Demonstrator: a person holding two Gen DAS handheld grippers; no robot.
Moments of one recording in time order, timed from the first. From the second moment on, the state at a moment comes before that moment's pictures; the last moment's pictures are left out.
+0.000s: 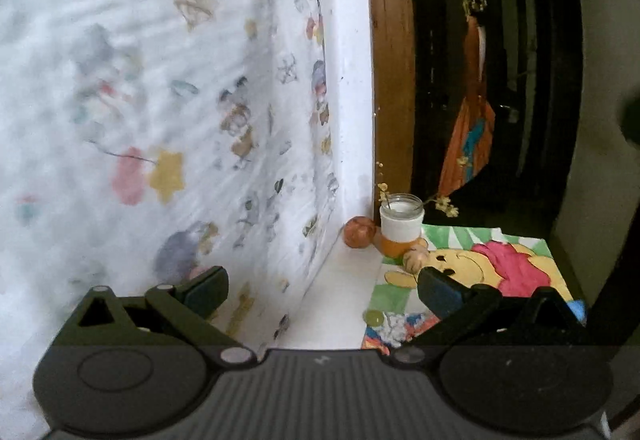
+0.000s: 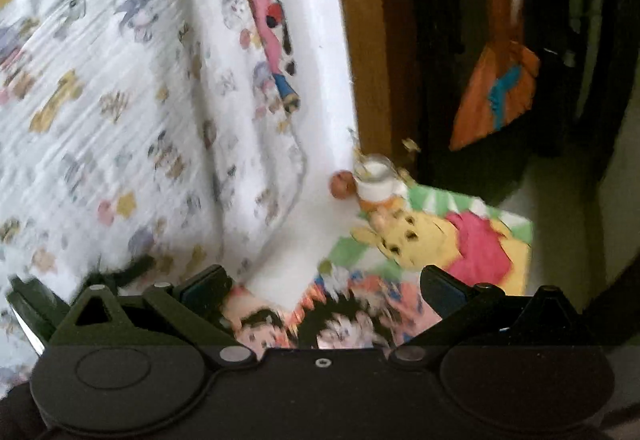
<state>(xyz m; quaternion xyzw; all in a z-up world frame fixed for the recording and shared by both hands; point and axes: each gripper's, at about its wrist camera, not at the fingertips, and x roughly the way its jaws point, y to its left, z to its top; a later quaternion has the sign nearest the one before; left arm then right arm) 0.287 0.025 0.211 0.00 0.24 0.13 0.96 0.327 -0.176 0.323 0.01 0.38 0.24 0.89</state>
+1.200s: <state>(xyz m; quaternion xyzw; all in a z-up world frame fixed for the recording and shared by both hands) 0.441 0.042 -0.021 -0.18 0.28 0.14 0.93 0.642 -0.129 -0.018 -0.05 0.34 0.40 0.85</state>
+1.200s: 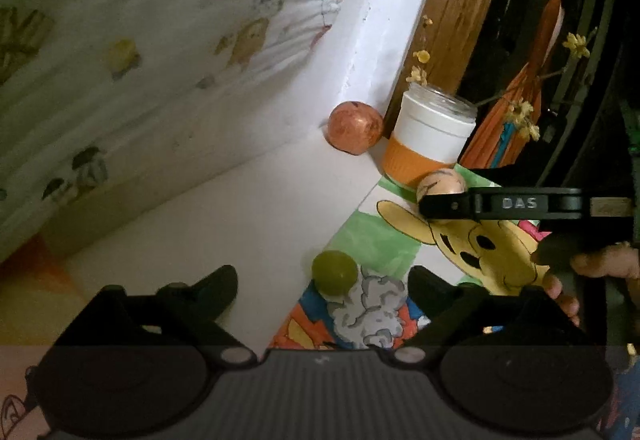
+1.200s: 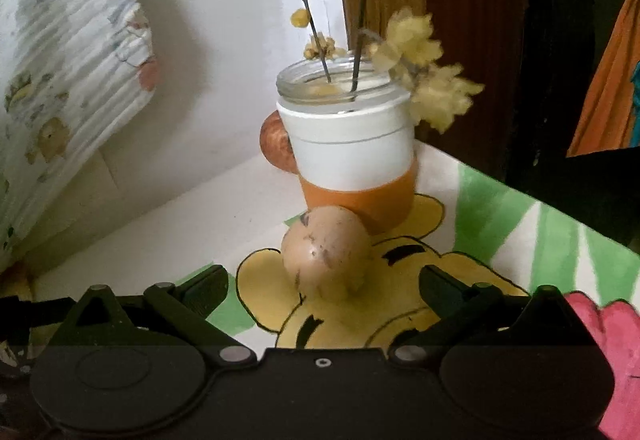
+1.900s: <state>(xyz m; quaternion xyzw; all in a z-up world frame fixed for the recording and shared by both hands) 0.442 0.051 -0.024 -0.22 0.27 0.10 0.93 0.647 -0.103 -0.029 -0.06 0.33 0.43 0.84</state>
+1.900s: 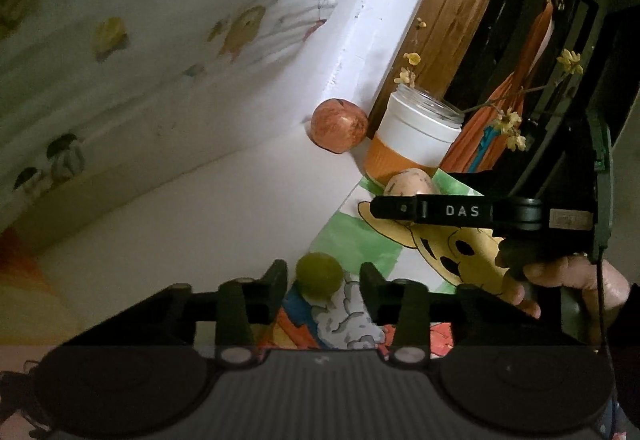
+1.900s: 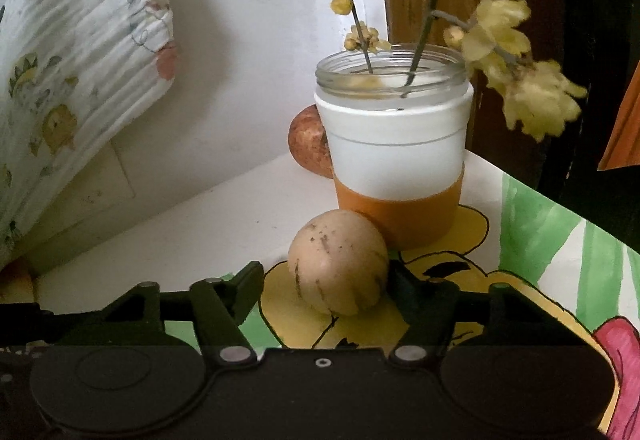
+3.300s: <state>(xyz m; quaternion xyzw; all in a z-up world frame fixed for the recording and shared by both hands) 0.442 0.055 -0.025 -0.22 0.27 0.10 0.93 0.602 -0.087 -0.013 -0.10 0.33 0.47 0.81</state>
